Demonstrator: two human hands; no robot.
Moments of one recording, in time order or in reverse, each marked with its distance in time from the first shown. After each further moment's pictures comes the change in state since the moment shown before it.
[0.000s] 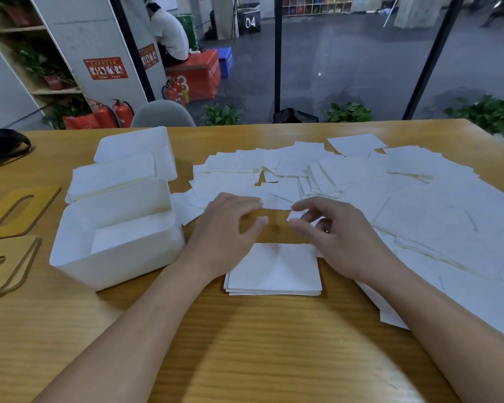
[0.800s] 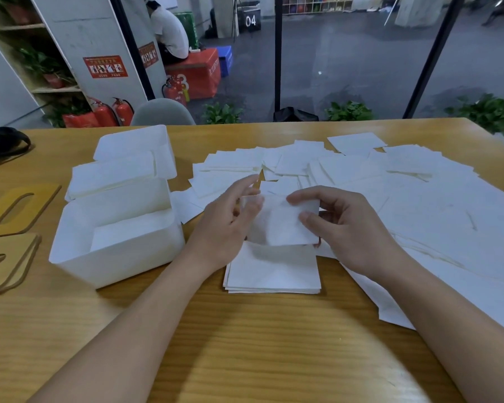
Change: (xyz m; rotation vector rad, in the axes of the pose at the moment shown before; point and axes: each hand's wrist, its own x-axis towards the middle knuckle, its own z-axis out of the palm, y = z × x) left_hand 0.003 -0.002 0.001 -0.344 0.009 -0.103; right_hand -0.001 -0.006 -0.013 0.303 -0.040 -0.083
